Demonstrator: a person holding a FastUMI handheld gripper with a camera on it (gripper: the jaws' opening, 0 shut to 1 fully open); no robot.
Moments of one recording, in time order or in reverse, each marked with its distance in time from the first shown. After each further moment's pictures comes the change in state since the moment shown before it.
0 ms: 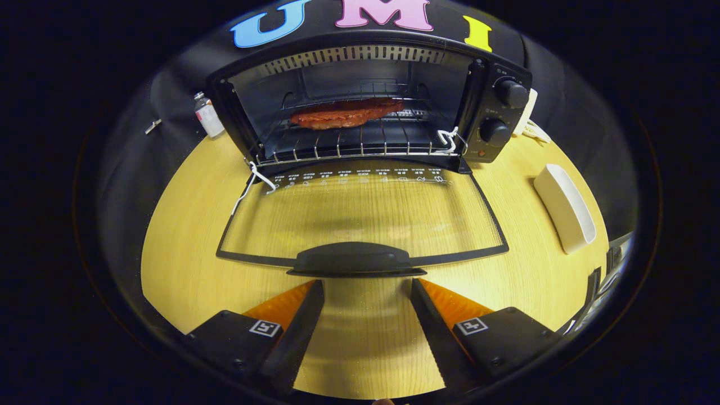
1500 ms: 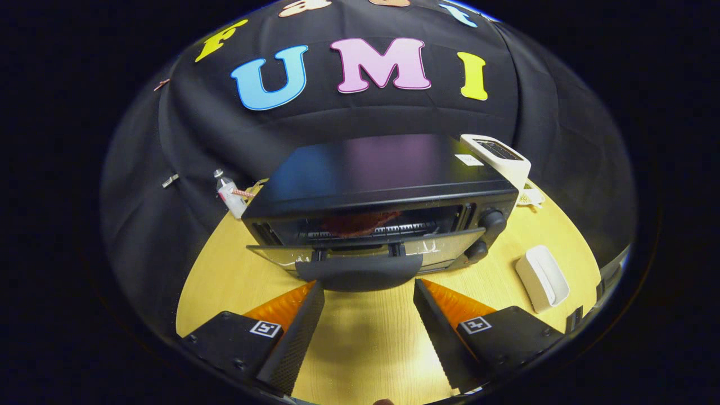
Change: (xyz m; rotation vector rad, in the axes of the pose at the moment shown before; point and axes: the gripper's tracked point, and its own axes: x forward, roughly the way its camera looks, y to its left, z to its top) arm -0.086 0.012 0.105 0.035 -0.335 0.071
